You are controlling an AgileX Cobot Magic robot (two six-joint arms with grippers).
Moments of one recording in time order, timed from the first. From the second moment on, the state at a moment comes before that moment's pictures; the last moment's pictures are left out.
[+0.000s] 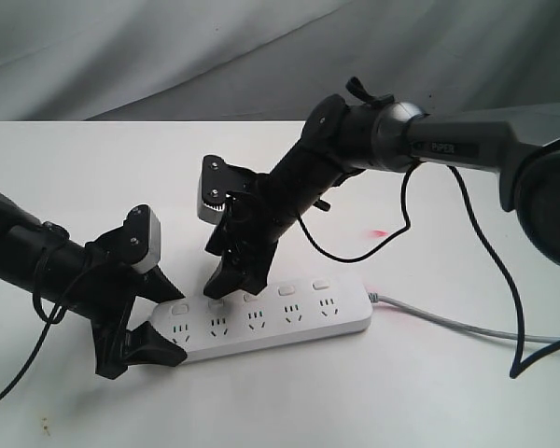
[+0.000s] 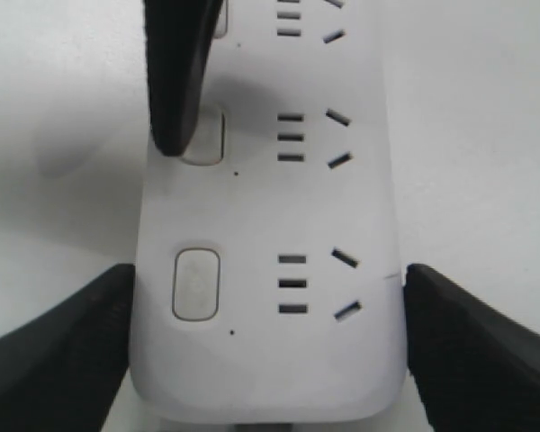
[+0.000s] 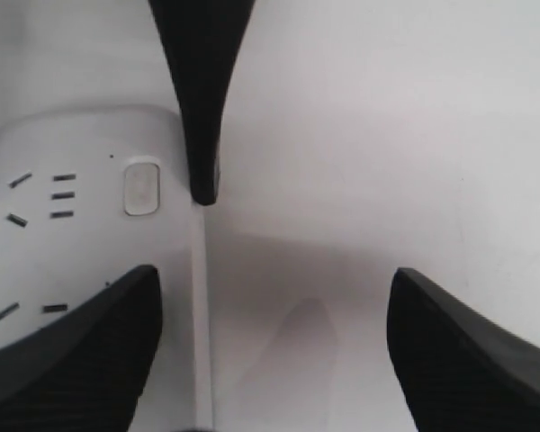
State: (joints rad) left arm -0.04 1.93 -0.84 -1.11 0.76 2.09; right arm 0.54 2.35 -1.74 0.81 0.95 -1.57
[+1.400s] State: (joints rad) left arm -0.04 1.93 -0.84 -1.11 0.76 2.09; right arm 0.58 2.36 -1.76 0.68 0.92 -1.48
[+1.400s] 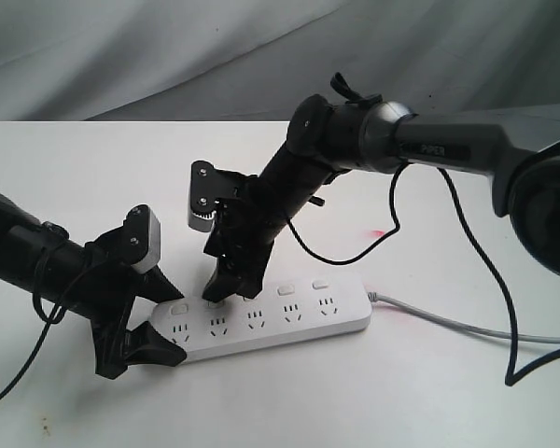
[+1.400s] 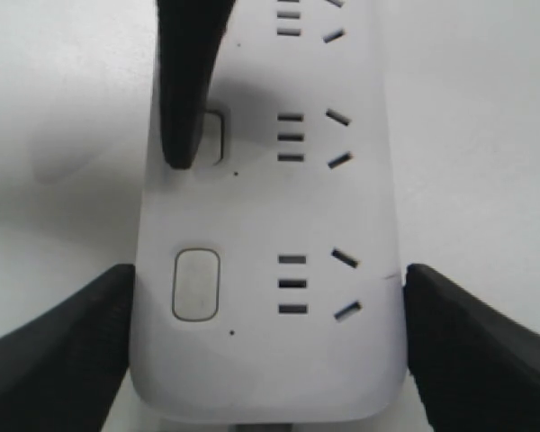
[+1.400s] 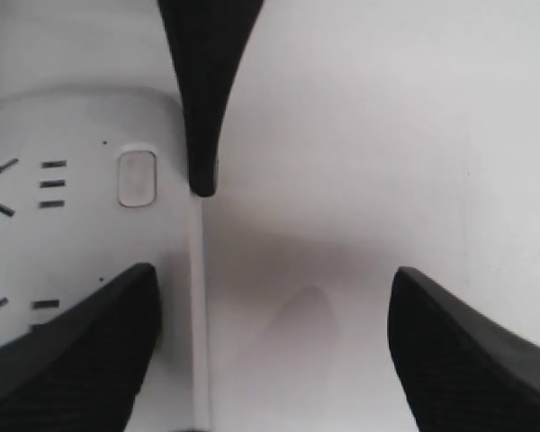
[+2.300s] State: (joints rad) left arm -0.04 1.93 -0.84 -1.11 0.76 2.09; right arm 0.46 2.26 -1.67 0.77 0.99 -1.58
